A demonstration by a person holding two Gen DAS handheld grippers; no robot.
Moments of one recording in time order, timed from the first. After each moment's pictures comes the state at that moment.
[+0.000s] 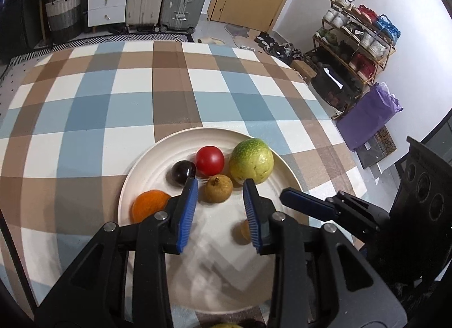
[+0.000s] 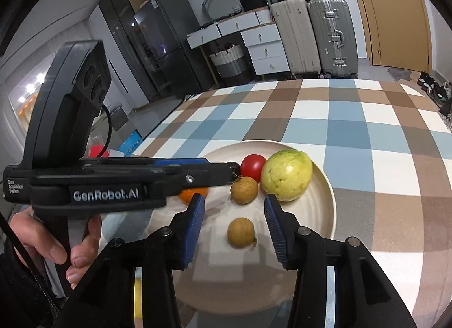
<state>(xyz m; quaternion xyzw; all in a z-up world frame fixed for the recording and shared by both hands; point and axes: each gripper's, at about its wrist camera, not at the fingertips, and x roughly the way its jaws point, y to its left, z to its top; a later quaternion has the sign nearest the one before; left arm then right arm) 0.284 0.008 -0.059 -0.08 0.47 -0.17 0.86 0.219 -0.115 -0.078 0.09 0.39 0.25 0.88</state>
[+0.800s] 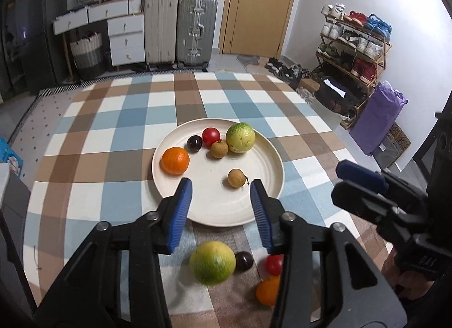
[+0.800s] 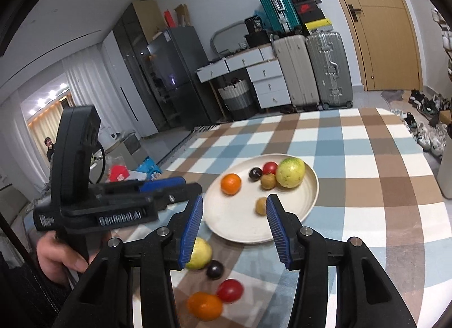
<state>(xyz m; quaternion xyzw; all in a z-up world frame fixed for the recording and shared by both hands) 0.120 0.006 -0.003 -0.02 0.38 -0.12 0.92 0.099 -0.137 -0.012 0.11 0.30 0.25 0.91</state>
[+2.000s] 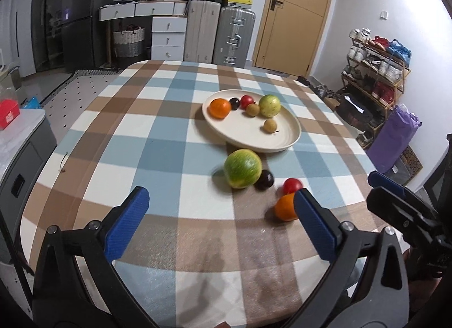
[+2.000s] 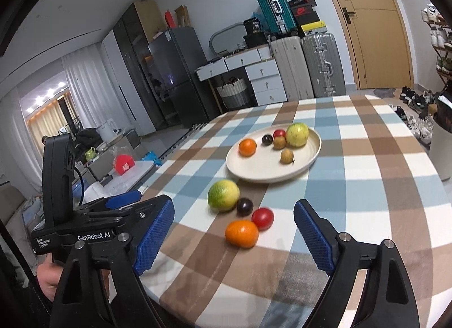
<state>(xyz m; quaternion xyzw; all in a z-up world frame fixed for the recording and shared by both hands) -0.021 0.047 -0.040 -0.08 0.35 -0.03 0.93 -0.007 -0.121 -0.038 0.10 0.31 0.23 0.92</state>
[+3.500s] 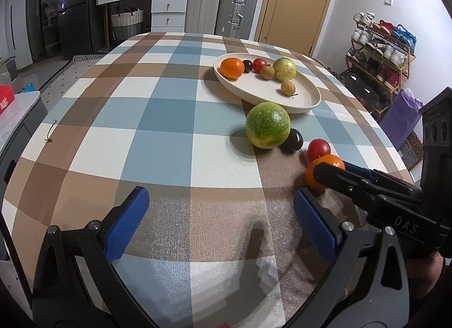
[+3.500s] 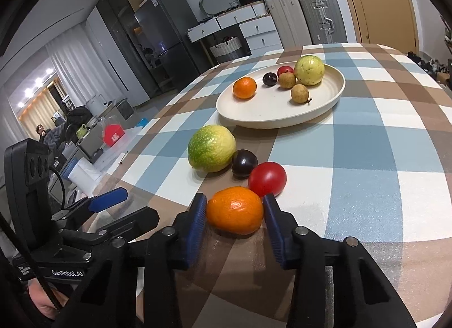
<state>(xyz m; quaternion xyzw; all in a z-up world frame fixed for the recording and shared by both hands) -0.006 0.057 -0.100 -0.08 0.40 -0.03 0.91 0.040 -0.082 -0.109 0.10 0.40 0.24 0.88</state>
